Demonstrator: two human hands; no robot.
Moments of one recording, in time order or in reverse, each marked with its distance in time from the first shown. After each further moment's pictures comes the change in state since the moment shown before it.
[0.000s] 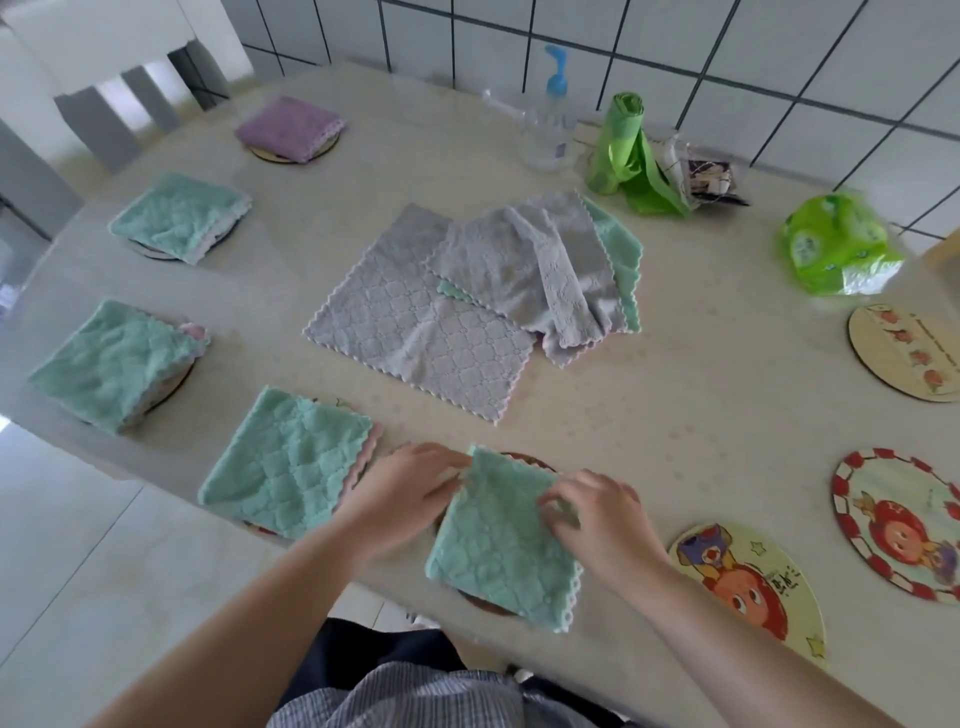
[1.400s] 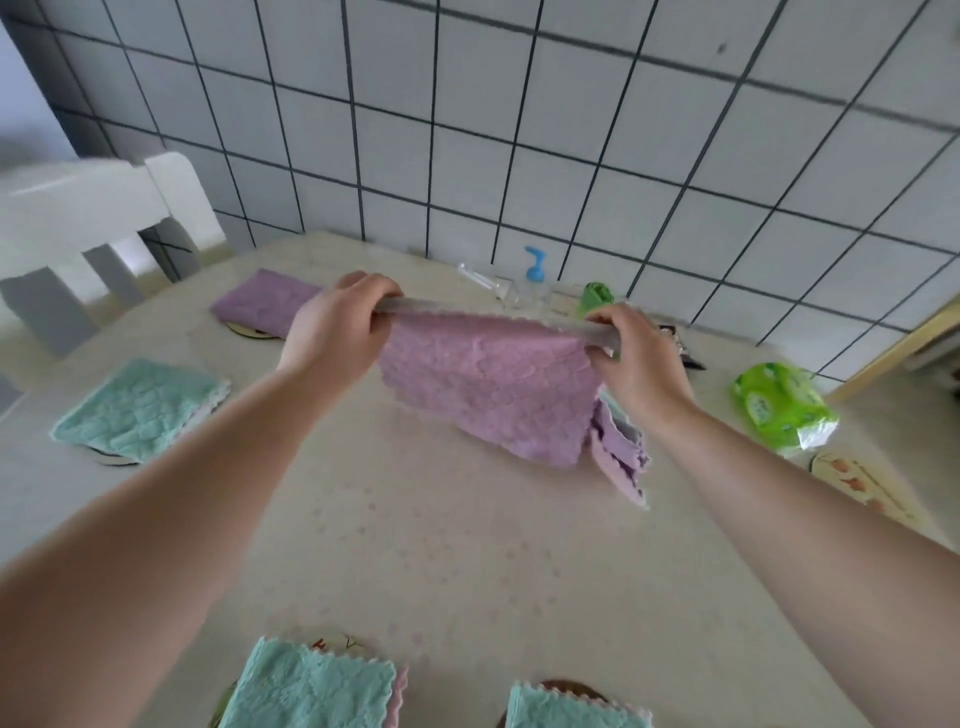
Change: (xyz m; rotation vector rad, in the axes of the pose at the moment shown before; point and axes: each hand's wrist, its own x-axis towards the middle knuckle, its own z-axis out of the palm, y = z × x) left_hand 0.197 -0.054 -0.276 0.021 0.692 0.206; right_hand 0.220 -0.097 -0.213 0.050 0.635 0.019
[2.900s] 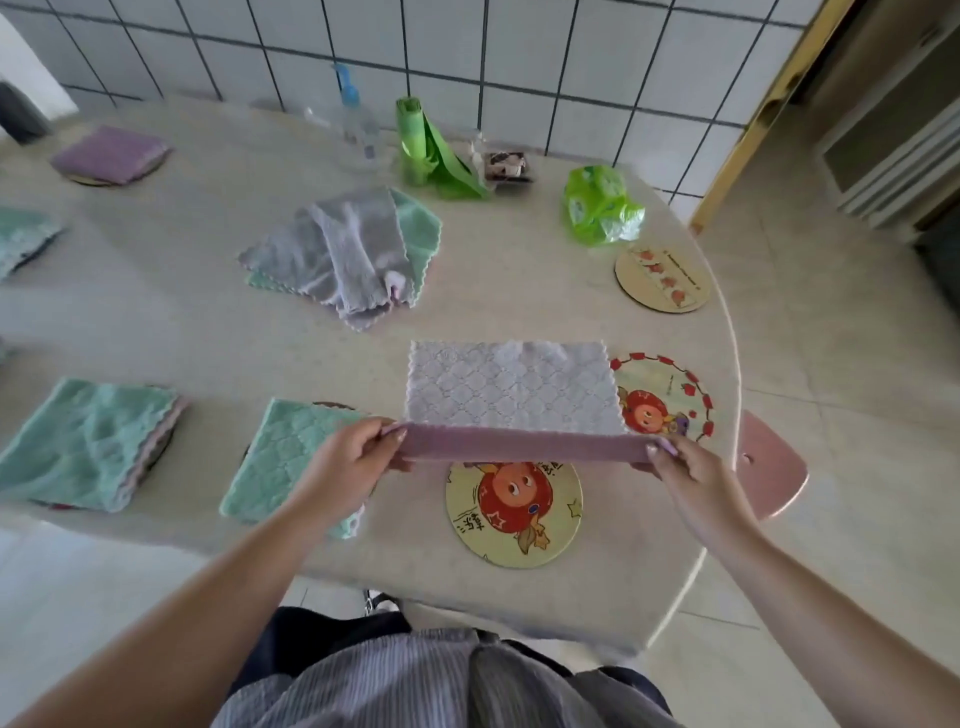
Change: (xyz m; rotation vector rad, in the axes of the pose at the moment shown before) left_hand -0.340 0.277 0.162 -0.468 -0.490 -0.438; right_hand -0.382 0.327 -0.163 0.205 -0.186 0.433
